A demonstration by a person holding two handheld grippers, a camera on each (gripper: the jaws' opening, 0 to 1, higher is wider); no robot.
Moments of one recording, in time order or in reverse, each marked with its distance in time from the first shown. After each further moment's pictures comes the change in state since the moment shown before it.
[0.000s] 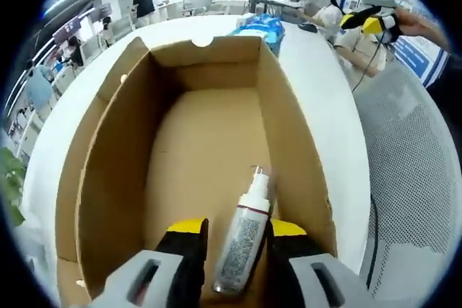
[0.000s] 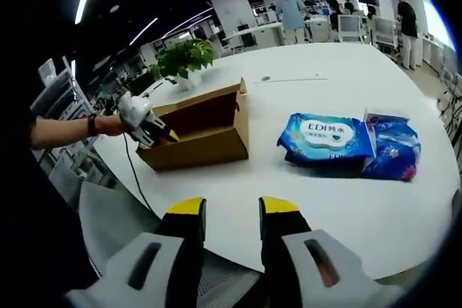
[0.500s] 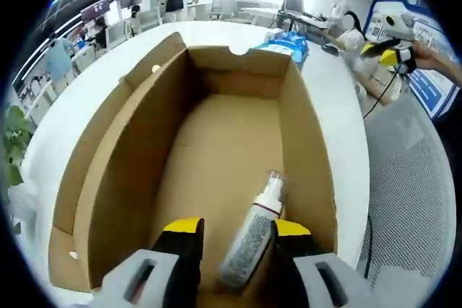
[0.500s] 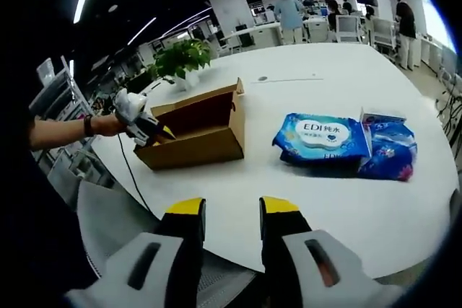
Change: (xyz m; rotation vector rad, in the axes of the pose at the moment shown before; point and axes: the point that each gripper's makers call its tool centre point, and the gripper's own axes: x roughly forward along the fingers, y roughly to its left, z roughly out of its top) left arm -0.020 0.010 0.000 -0.143 -0.080 0.036; right arm -0.005 -0.009 0.001 0.001 -0.002 -0.016
